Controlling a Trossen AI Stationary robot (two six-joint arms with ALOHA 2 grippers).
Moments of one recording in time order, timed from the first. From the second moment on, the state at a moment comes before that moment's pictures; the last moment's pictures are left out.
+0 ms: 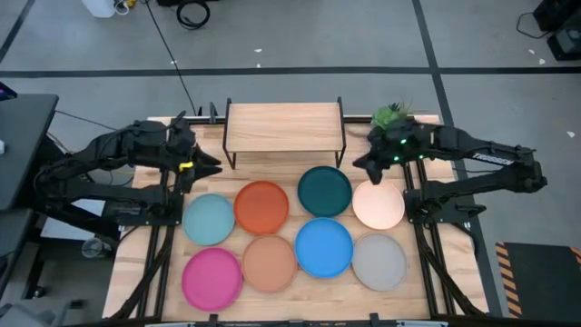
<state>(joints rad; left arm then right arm) 0.15 0.78 1.14 -0.77 0.08 -0.43 -0.21 0.93 1.03 -0.85 -0.05 0.48</state>
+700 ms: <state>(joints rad) 0.15 0.78 1.14 -0.72 0.03 -0.43 -0.08 1.32 0.99 -1.00 -0.06 0.36</state>
